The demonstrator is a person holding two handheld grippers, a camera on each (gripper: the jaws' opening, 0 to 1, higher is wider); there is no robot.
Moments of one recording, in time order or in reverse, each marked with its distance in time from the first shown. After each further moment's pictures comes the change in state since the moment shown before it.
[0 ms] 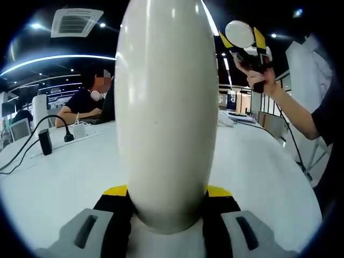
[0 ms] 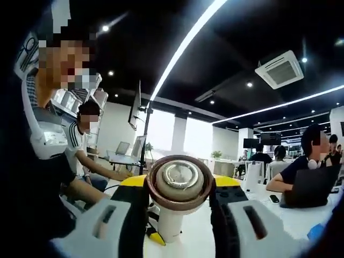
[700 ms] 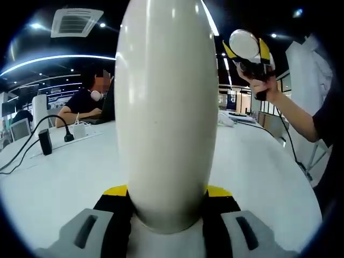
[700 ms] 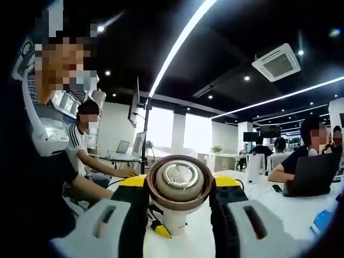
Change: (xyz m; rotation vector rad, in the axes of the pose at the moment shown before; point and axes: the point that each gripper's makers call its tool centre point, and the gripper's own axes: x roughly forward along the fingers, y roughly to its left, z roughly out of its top) left arm 0.000 0.001 0.000 0.000 0.000 0.002; right arm -0.011 0.006 -0.027 0.047 0.030 -0.008
